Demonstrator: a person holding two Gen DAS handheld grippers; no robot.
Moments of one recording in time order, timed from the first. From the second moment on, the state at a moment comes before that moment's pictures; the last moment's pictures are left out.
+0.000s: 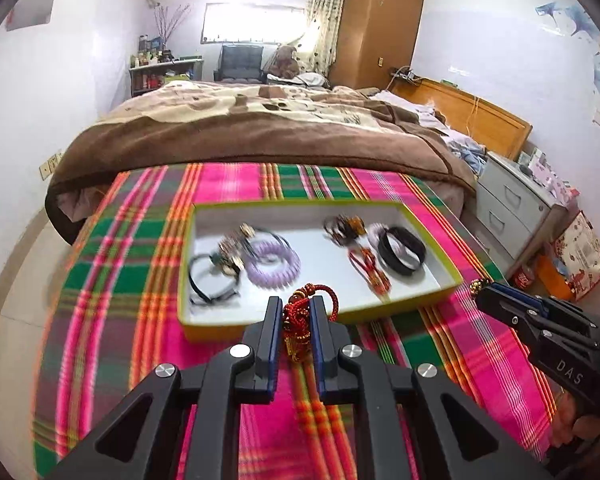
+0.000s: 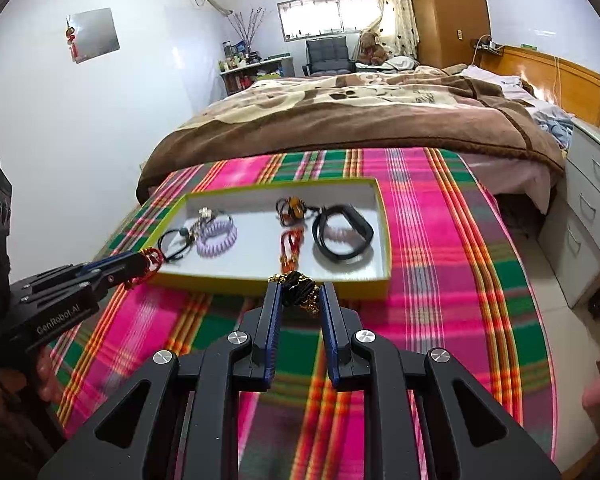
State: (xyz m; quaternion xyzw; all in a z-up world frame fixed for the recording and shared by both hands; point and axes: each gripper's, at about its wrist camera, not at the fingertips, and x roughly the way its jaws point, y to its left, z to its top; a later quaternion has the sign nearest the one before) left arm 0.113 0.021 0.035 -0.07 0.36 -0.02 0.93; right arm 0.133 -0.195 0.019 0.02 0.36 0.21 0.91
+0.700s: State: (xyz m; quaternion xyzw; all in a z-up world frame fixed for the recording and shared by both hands) left arm 0.167 0.075 0.027 -0.08 0.37 0.01 0.92; right arm 0.206 -0.136 0.008 0.00 0.38 0.23 0.90
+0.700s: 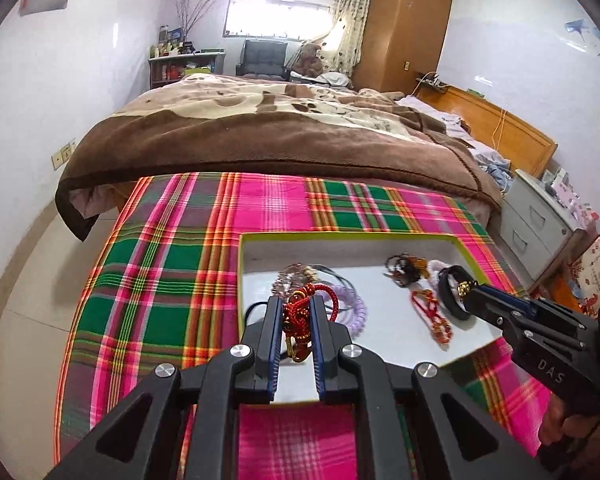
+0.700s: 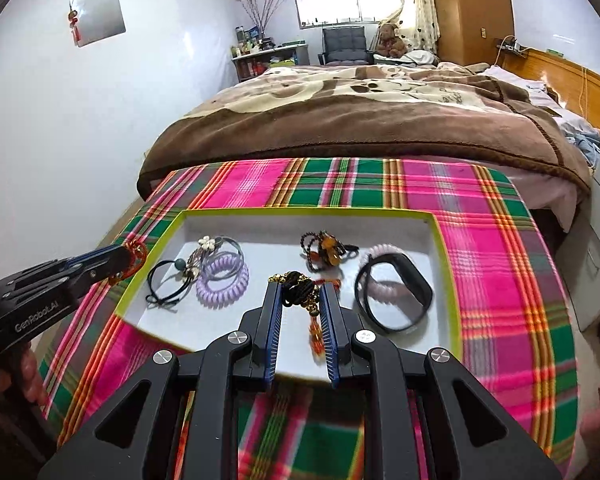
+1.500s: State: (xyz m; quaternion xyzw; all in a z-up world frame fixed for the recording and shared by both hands) left arm 0.193 0.086 -0.014 -0.09 0.41 0.01 0.91; right arm 0.244 -0.105 -0.031 -0.04 0.42 0.22 0.88
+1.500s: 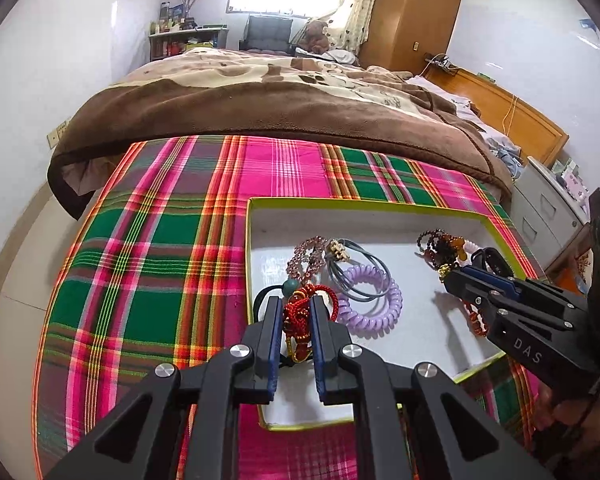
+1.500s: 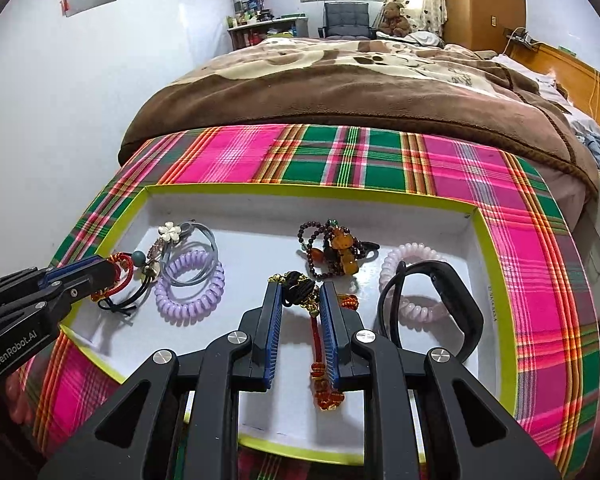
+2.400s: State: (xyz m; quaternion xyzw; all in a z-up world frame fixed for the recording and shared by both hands) left arm 0.193 0.078 -0.022 -0.08 0.42 0.00 0.91; right arm 0.239 -0.102 -0.037 -0.05 0.42 0.21 0.88
